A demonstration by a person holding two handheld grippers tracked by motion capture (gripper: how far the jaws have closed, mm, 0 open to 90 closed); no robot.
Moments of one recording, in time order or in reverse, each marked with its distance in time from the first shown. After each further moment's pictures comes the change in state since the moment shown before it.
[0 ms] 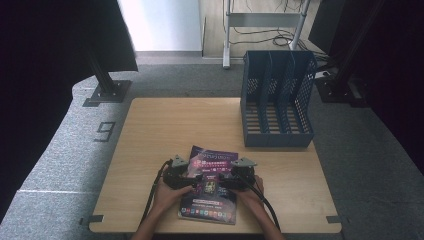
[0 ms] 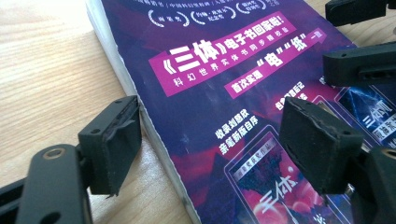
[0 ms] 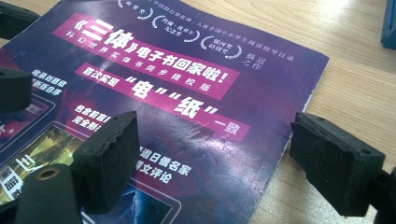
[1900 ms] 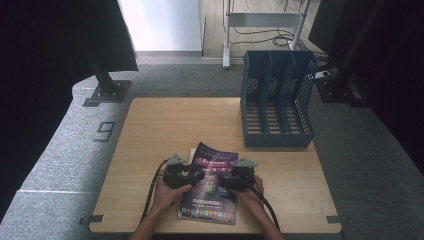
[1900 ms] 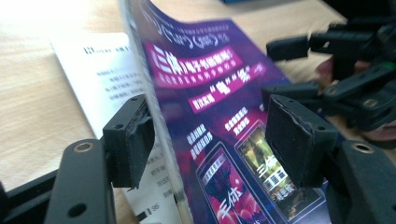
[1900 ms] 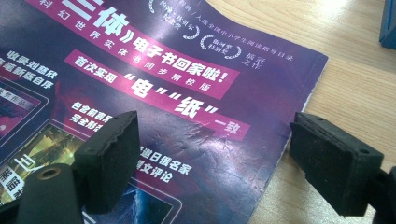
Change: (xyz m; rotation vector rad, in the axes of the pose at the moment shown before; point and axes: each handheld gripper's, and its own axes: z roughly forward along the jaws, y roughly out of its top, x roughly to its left) left arm -0.004 0.007 -0.011 -0.068 -0.155 -0.049; right arm 0.001 -0.001 0.000 -0.003 -0.005 0.003
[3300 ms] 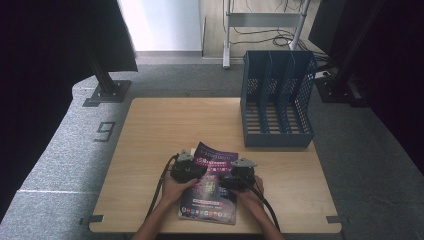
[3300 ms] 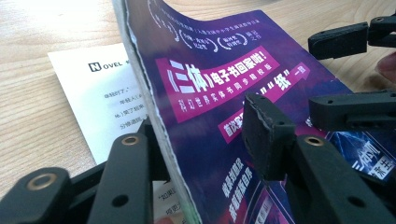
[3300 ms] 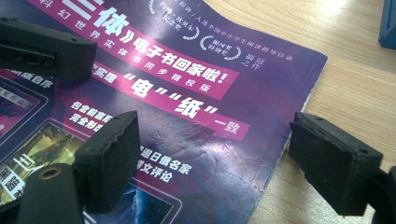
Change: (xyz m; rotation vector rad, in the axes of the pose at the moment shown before) left arm 0.005 0.011 0.029 0.017 0.091 0.062; right arm 0.000 0.000 0.000 -0.001 -0.001 0.000
